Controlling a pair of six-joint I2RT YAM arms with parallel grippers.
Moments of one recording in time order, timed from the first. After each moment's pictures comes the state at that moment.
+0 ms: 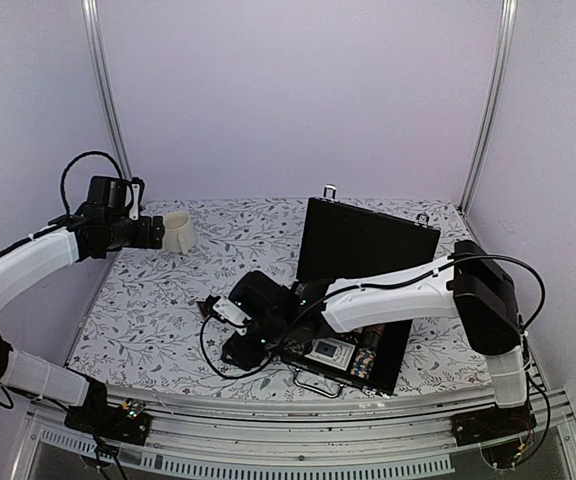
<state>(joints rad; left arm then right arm) -0.22 1.28 0.97 -0.34 -0.22 -0.08 1.23 2.16 1.60 -0.29 -0.04 0.15</state>
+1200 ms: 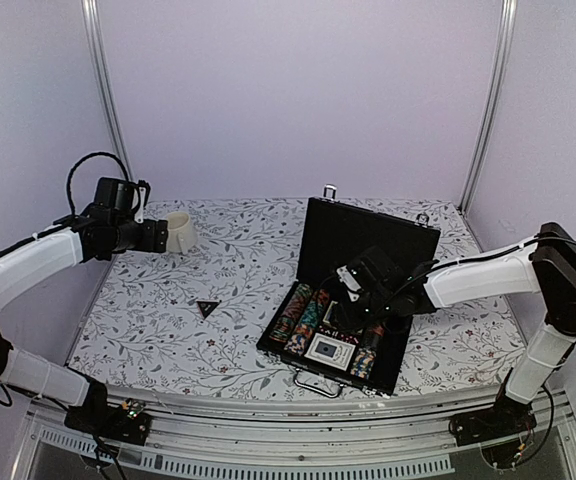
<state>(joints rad) -0.26 1.29 0.97 -0.36 -0.27 -0.08 0.87 1.71 0.94 -0.18 0.09 0.29</state>
